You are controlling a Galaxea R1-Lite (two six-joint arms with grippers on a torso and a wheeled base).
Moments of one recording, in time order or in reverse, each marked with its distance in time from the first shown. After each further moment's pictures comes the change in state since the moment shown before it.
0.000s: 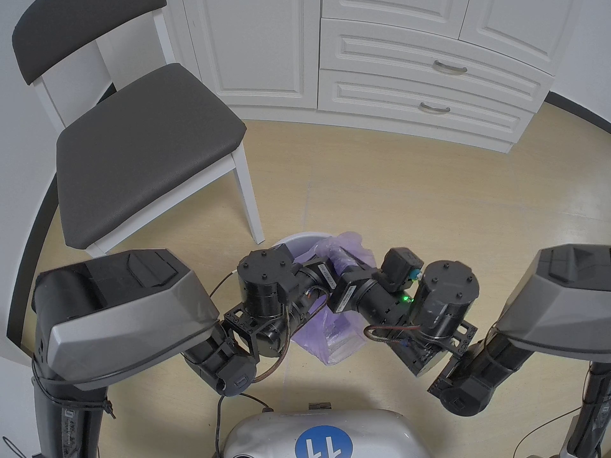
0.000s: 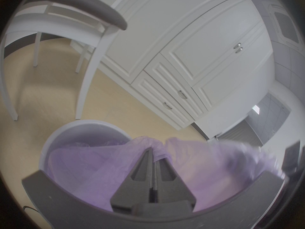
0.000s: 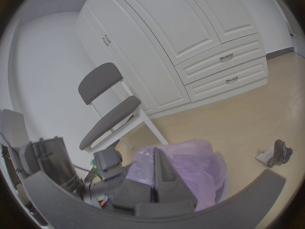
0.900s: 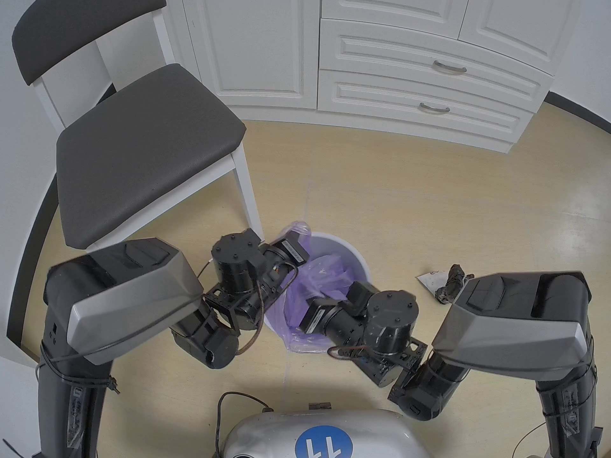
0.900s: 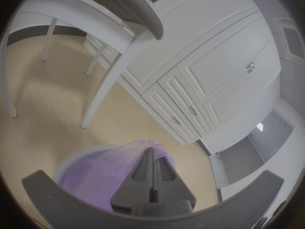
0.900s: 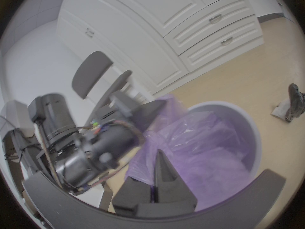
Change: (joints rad) left arm 0.155 0.082 -0.097 -0.042 -0.043 -0.099; right arm 0.006 0.244 -0.153 0.011 0.049 0.239
